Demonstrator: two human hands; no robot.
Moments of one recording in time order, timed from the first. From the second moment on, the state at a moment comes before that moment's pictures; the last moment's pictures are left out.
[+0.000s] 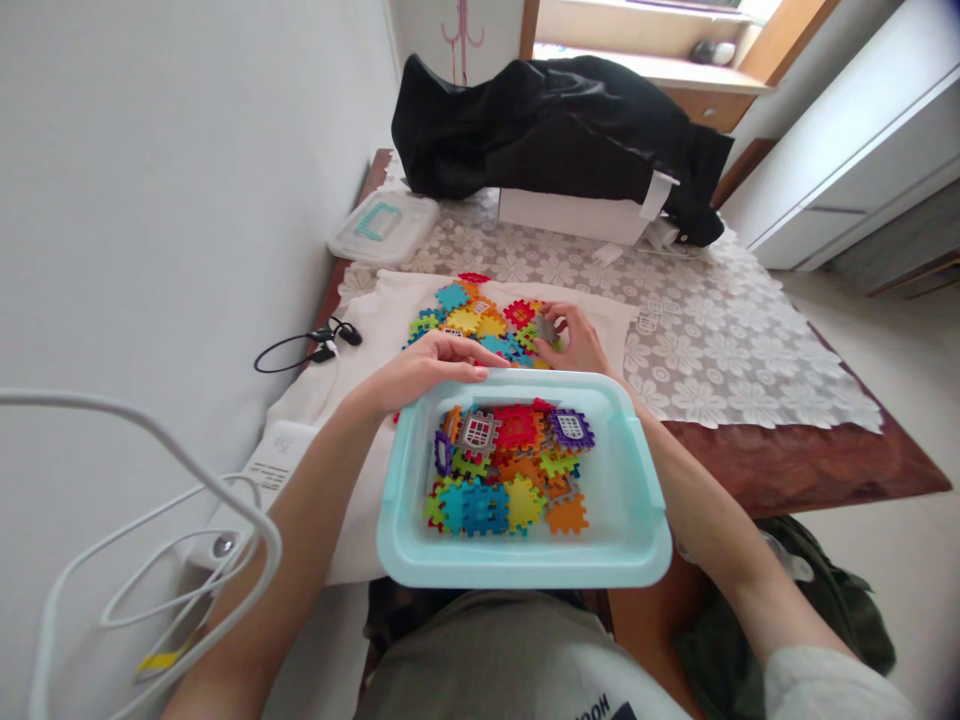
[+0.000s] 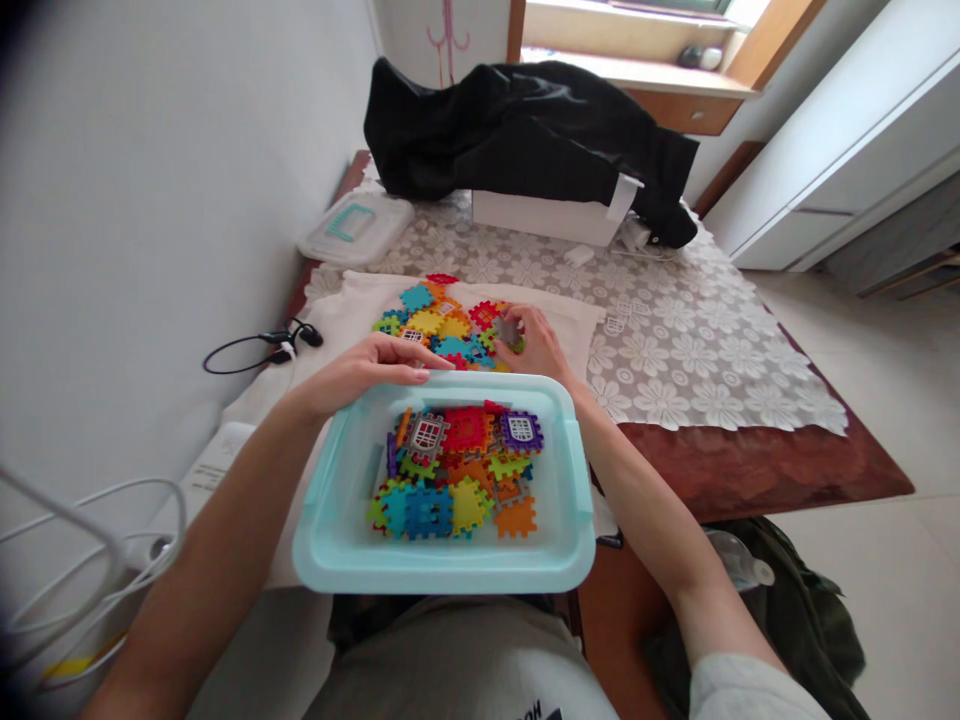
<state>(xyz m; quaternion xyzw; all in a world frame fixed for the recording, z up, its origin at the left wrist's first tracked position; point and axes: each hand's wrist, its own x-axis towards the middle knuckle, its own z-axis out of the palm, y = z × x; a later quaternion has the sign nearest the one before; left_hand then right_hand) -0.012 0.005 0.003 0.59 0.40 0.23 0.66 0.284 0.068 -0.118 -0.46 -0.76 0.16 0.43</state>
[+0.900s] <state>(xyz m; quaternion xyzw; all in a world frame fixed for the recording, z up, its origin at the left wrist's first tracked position) -0.011 0.003 0.007 0.58 0.40 0.23 0.67 0.301 0.056 -0.079 -0.44 -0.78 0.10 0.43</state>
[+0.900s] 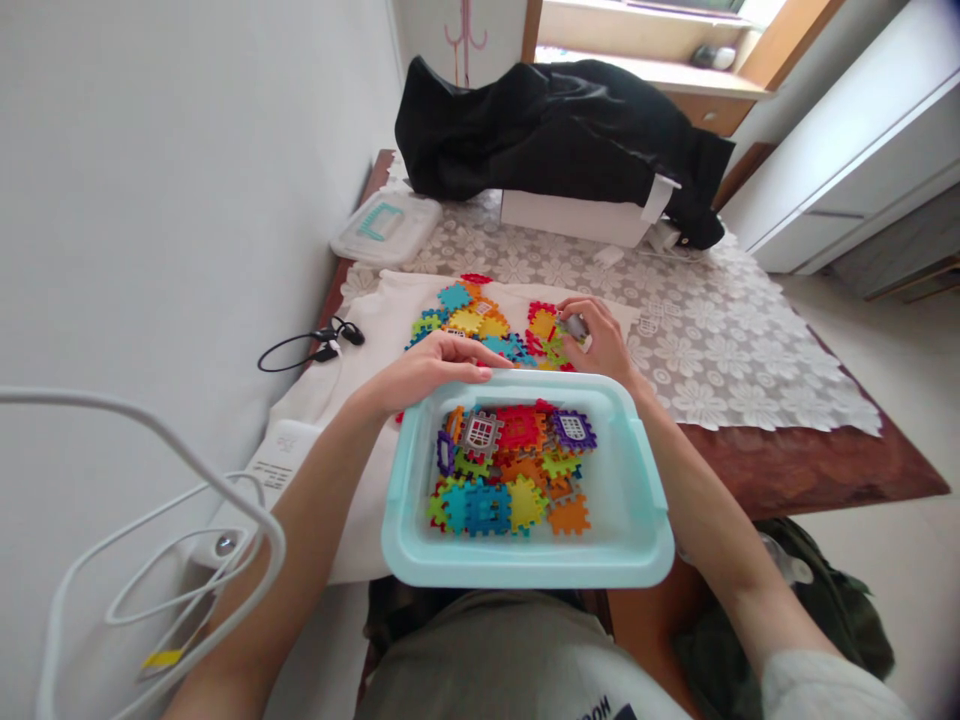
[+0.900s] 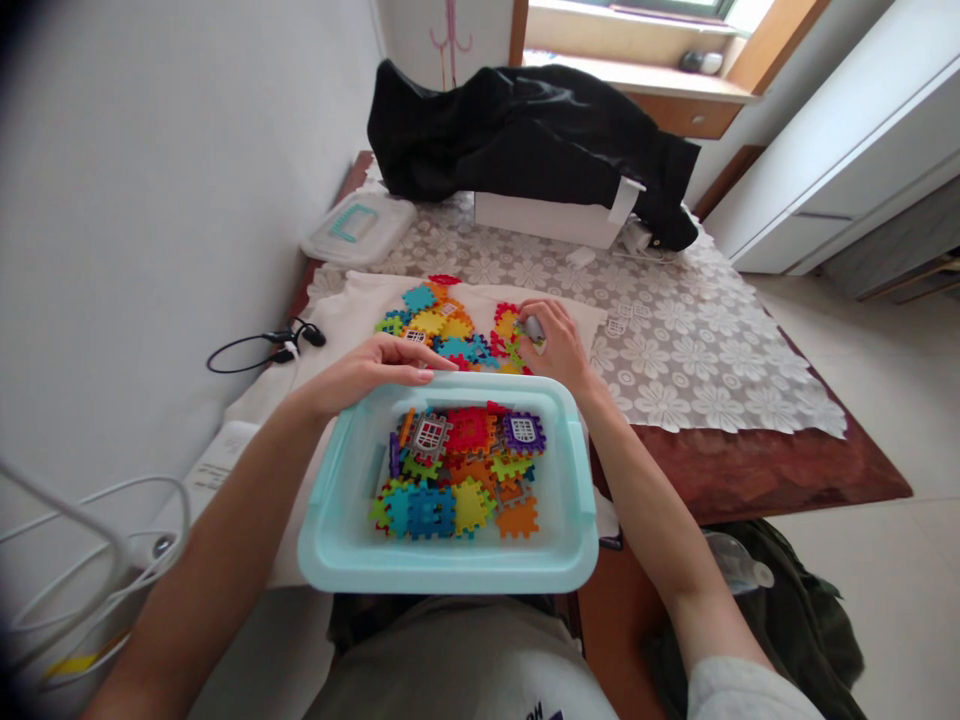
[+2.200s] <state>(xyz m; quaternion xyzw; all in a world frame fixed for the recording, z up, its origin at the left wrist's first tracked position) -0.009 0.003 0.011 0.59 0.42 0.23 0.65 0.298 0.056 -0.083 -0.43 -0.75 0.14 0.48</state>
